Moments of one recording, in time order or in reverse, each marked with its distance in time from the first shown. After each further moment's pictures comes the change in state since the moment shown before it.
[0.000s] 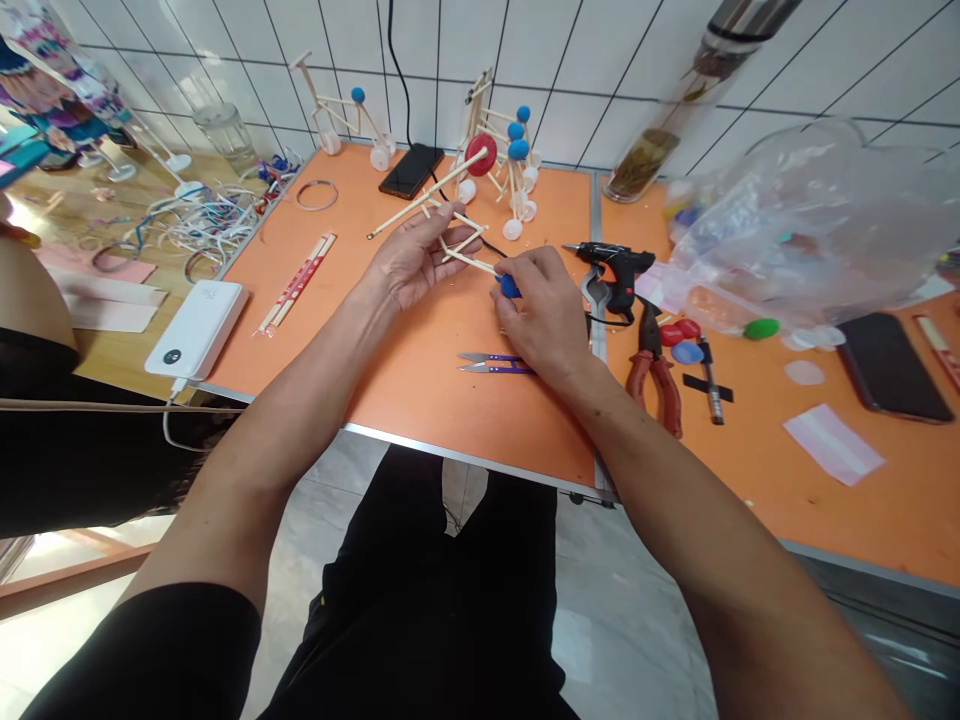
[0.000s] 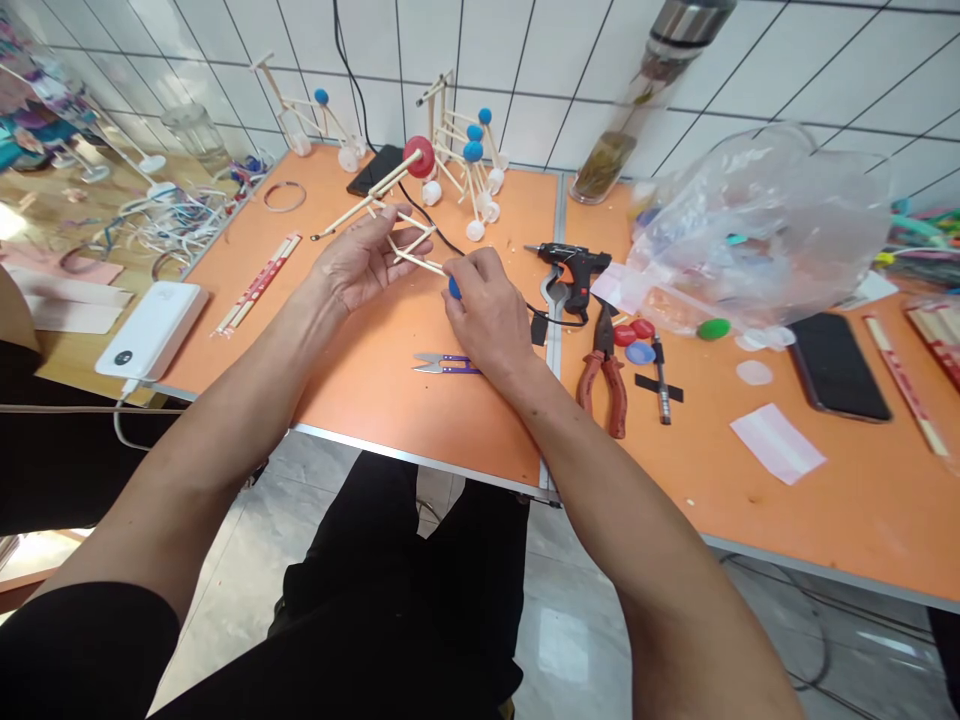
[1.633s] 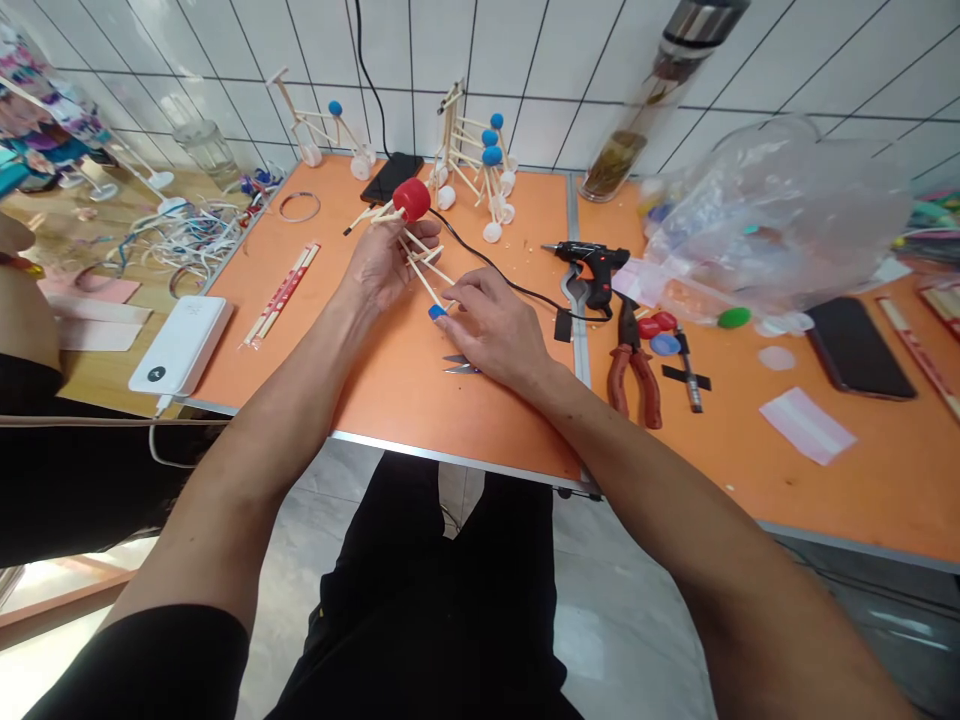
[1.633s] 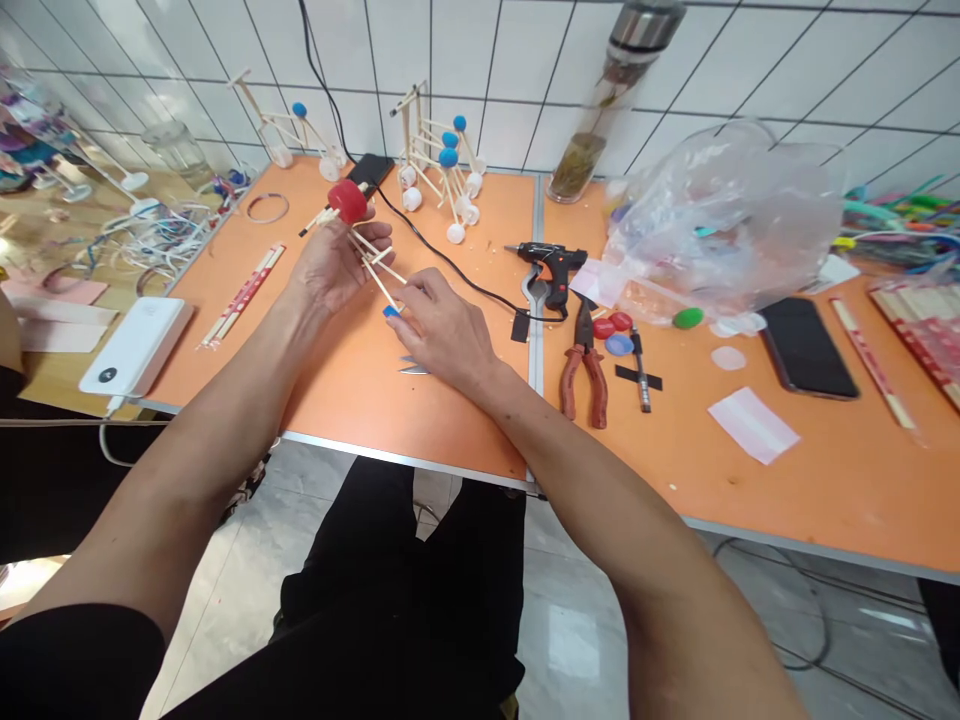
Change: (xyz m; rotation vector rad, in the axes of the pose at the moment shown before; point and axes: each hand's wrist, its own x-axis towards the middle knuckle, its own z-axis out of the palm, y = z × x) left_hand -0.006 0.009 0.006 -0.030 0.152 0.037; right_hand -0.014 -0.017 0.019 0.074 -0.011 -0.211
